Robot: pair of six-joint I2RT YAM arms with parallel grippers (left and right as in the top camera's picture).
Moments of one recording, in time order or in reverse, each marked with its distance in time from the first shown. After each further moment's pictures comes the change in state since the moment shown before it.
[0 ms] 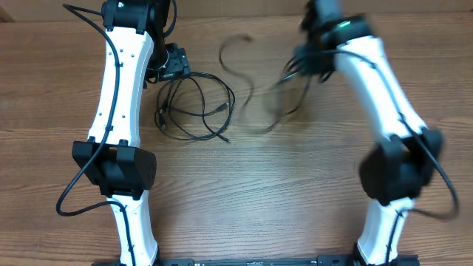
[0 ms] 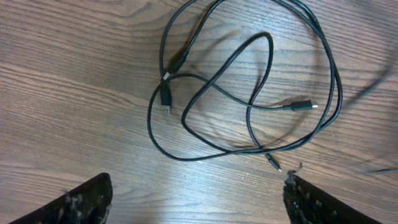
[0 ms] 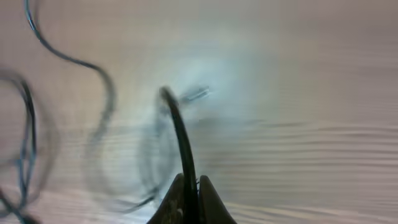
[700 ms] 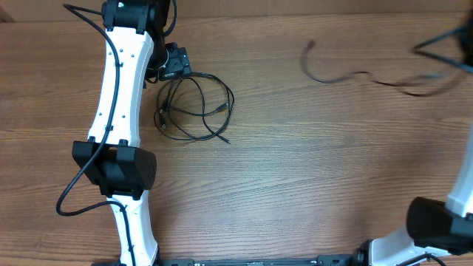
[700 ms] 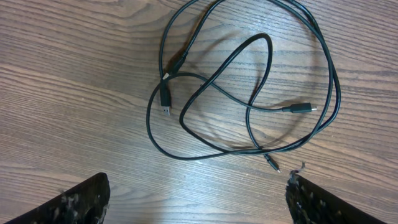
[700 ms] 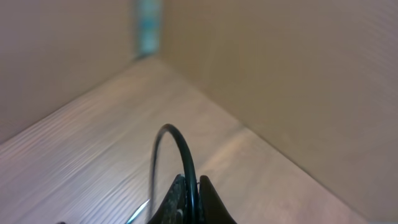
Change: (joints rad) left arm 0.000 0.000 0.000 0.001 0.000 0.000; right arm -0.462 -0.290 0.107 -0.047 0.600 0.196
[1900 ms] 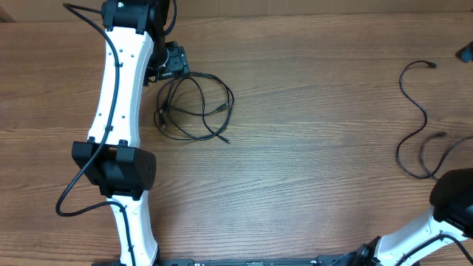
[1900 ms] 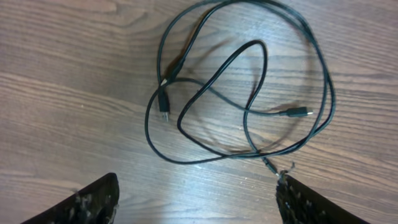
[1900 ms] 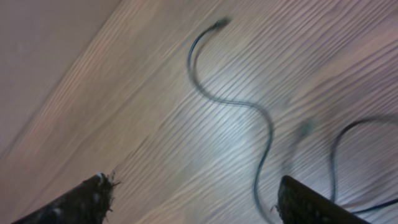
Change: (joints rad) left arm 0.000 -0.005 0.000 0.018 0.000 0.015; right arm -0.315 0.202 -0.014 -0.141 -0.914 -0.082
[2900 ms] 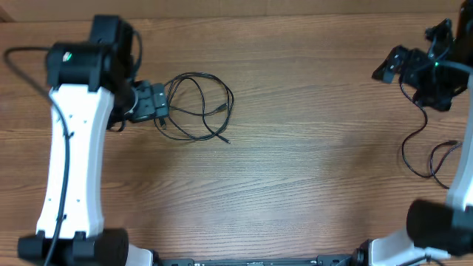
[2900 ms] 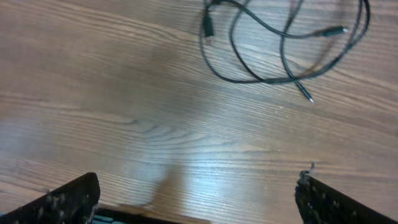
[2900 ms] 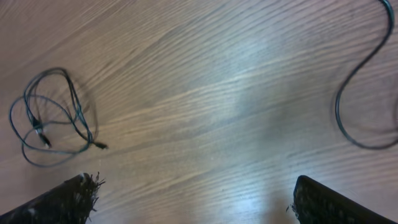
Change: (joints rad) left arm 0.095 -0.560 -0.563 0.067 0.013 0.095; right arm 0.373 -0.261 -0.168 -0.253 -0.004 -0.040
